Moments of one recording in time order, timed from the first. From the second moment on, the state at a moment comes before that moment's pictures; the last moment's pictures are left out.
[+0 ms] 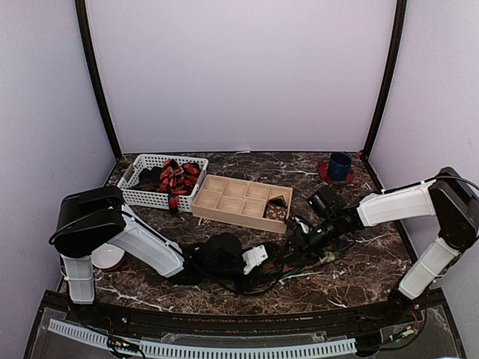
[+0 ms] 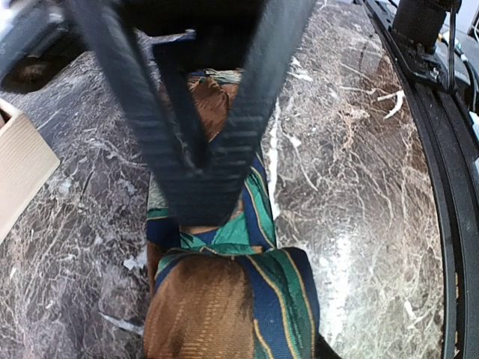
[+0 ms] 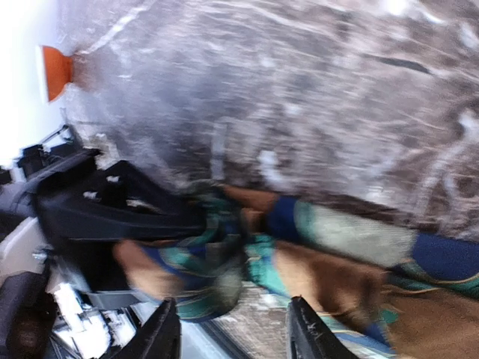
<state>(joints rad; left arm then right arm) -1.19 1.98 0.85 0.57 0.09 0.07 0.68 1.59 0.75 -0.32 -0.71 0.61</state>
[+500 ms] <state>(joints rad) -1.19 1.98 0.91 0.44 0.09 0.10 0.75 1.65 0.83 -0.30 -0.80 0.62</state>
